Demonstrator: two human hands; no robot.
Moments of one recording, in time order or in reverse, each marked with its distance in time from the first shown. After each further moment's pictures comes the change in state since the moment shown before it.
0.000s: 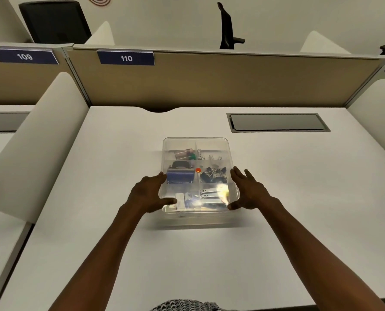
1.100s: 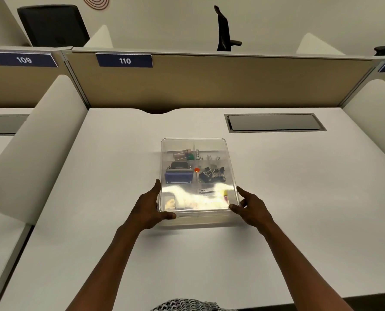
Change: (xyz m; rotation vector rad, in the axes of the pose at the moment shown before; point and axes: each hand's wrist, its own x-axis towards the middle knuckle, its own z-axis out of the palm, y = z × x) left_hand -0.027 -0.002 0.031 -0.357 -0.054 -0.132; right_hand -0.042 0.000 0.049 0.713 0.209 0.189
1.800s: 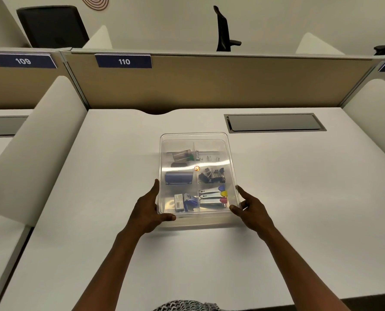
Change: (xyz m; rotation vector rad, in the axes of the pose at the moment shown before) left_hand -0.008 -0.002 0.004 -0.080 0.077 0.053; right_hand -0.004 0.010 0.006 0.163 0.026 -0.046
